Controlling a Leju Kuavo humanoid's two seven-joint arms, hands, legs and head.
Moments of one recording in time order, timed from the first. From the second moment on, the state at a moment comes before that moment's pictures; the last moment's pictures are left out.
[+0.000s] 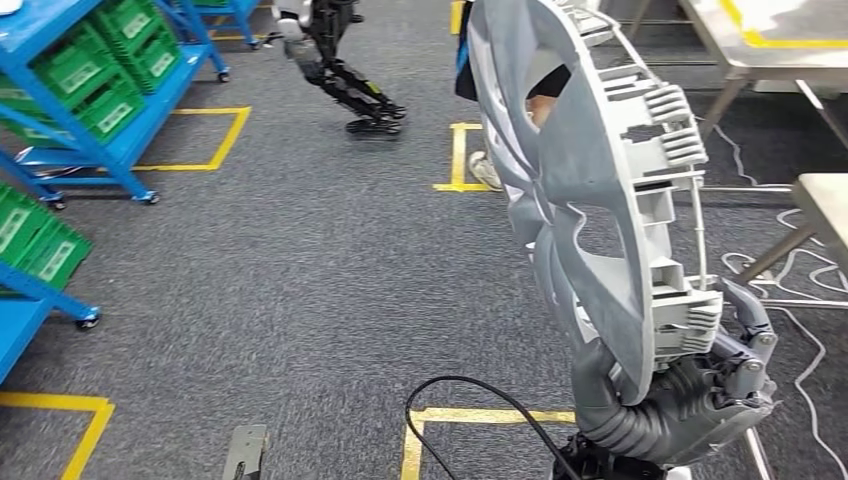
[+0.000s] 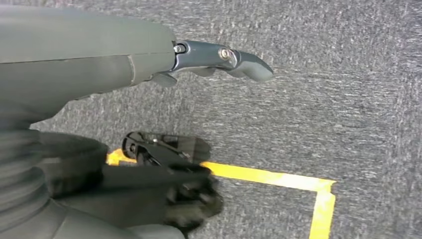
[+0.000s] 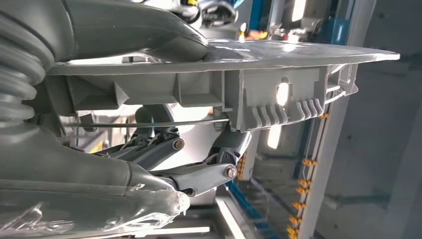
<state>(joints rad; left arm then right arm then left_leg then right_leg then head) -0.13 -0.28 0.93 -0.20 -0.57 0.28 -0.37 0.14 0.16 0.51 -1.90 0.46 -0.67 -0.69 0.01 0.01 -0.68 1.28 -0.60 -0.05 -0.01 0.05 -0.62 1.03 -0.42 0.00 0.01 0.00</state>
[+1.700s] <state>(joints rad) -0.12 -0.28 0.93 -0.20 -0.58 0.28 -0.38 0.14 0.18 0.48 -1.90 0.45 -0.67 -0.70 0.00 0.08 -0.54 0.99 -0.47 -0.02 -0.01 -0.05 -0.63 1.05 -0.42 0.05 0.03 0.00</state>
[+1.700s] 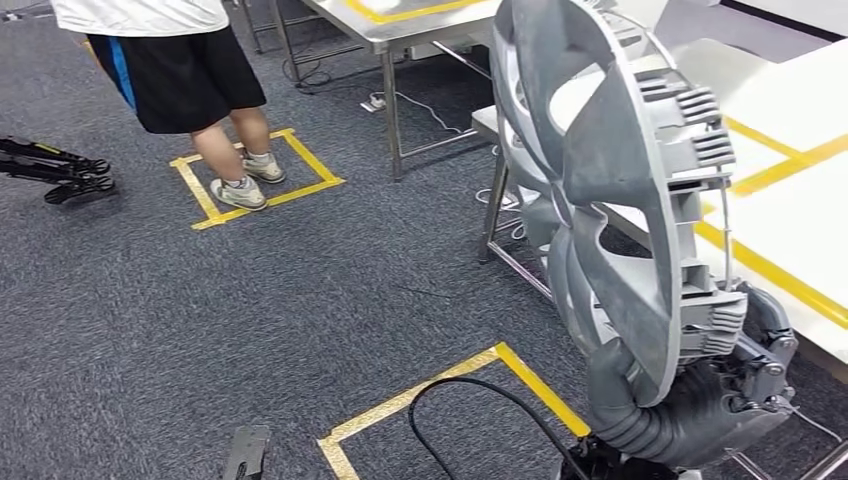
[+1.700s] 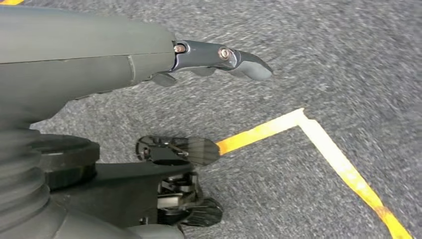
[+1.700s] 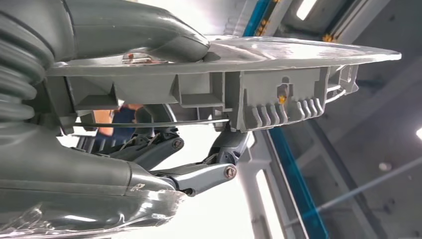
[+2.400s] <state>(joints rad) -0.12 -0.28 0.93 -0.21 -0.60 0.29 -0.37 0.15 0.18 0.47 -1.90 0.46 -0.67 -0.70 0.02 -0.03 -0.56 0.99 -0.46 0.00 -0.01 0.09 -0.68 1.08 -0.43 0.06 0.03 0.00</state>
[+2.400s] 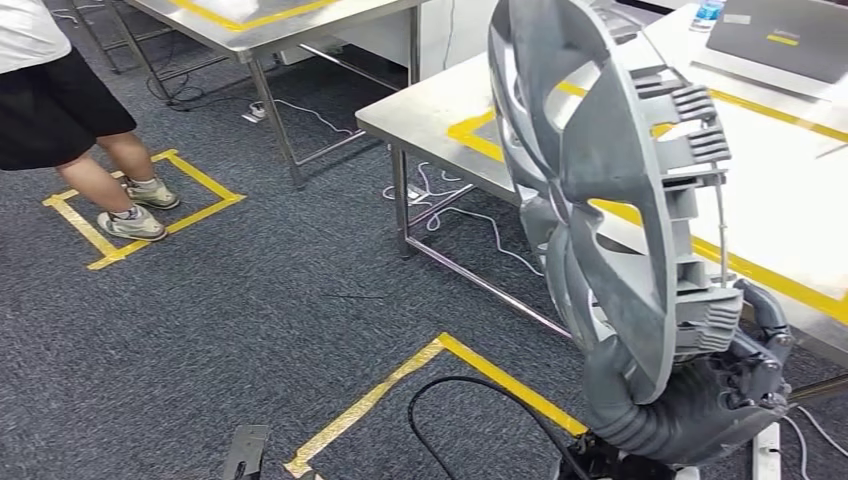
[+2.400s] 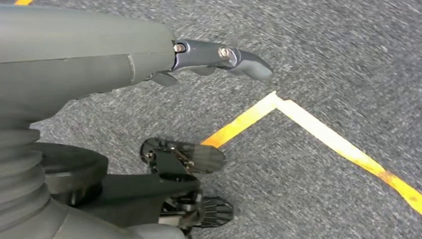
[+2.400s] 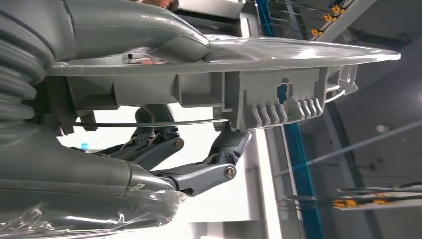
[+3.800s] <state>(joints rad) -0.12 -0.28 0.93 -0.21 -0.60 0.29 -0.37 0.14 0.19 0.47 -1.89 0.41 -0.67 -0.67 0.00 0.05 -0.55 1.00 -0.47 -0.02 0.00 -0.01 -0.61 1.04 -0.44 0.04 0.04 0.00</state>
